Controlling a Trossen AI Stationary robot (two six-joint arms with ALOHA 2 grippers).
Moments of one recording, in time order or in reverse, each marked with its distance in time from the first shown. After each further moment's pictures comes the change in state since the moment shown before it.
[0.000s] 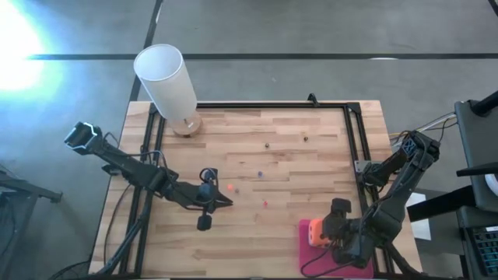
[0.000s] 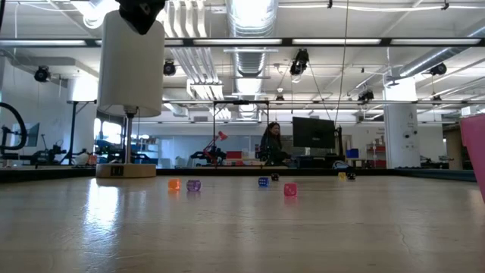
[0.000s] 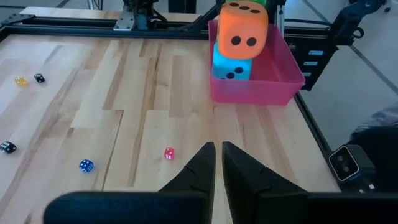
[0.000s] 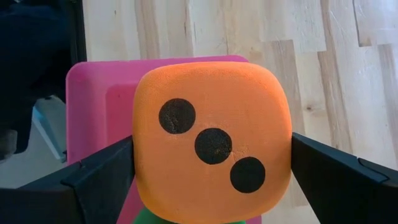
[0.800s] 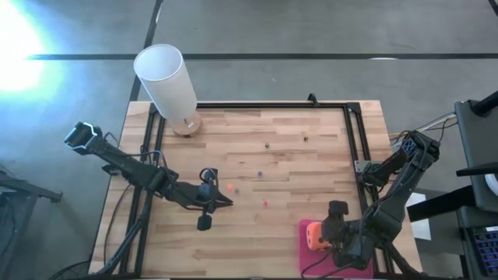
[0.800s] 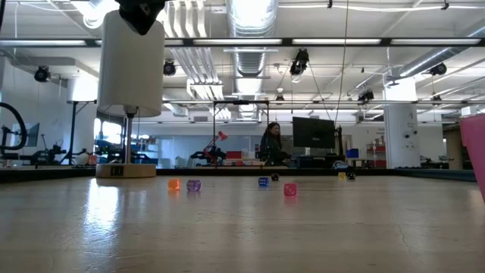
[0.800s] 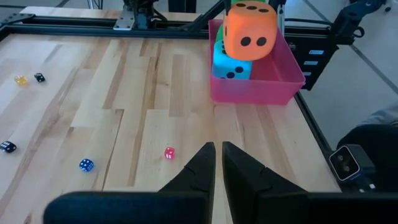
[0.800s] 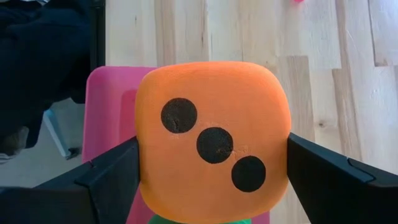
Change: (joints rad) left arm -0.001 0.000 -0.002 0.000 0.000 0.000; right arm 0.000 0.000 0.000 0.058 -0.002 -0.072
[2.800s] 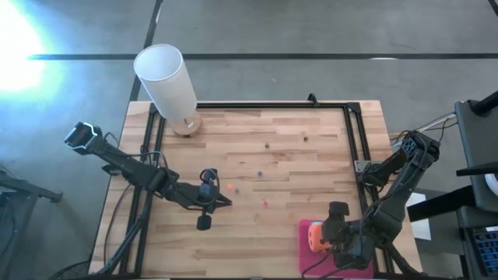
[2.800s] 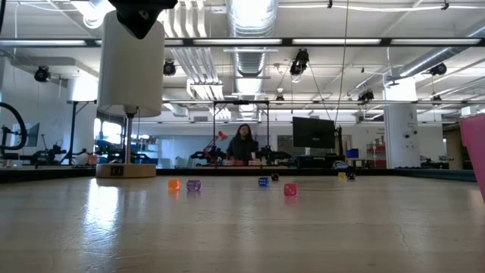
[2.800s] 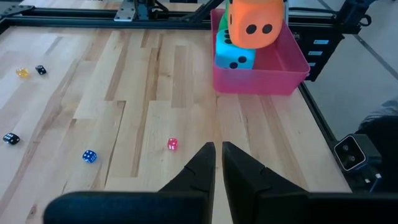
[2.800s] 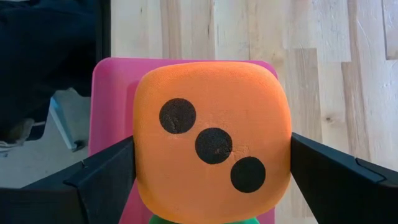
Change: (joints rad) left arm 0.000 0.000 -0.006 -0.027 0.000 0.000; right arm 0.000 -0.002 0.000 0.000 -0.034 -0.002
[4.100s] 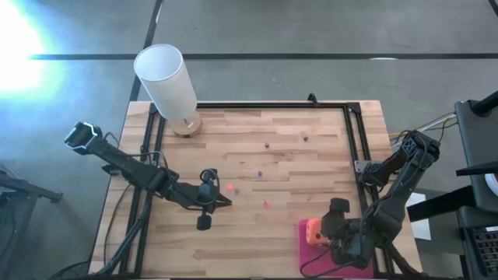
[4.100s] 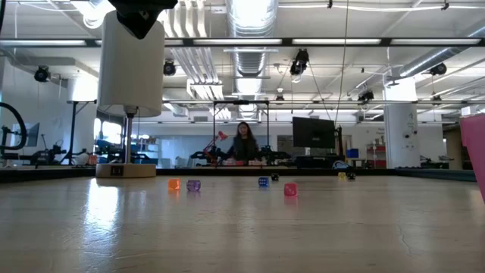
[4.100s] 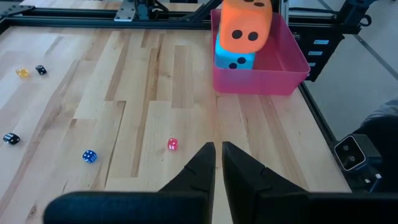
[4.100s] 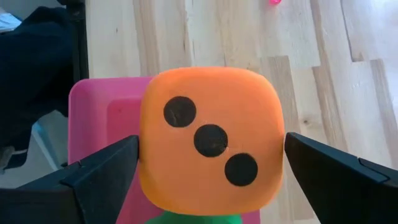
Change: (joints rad) left arm 0.000 0.000 0.000 0.000 0.000 -0.001; right arm 0.000 -0.001 0.000 -0.034 0.083 0.067
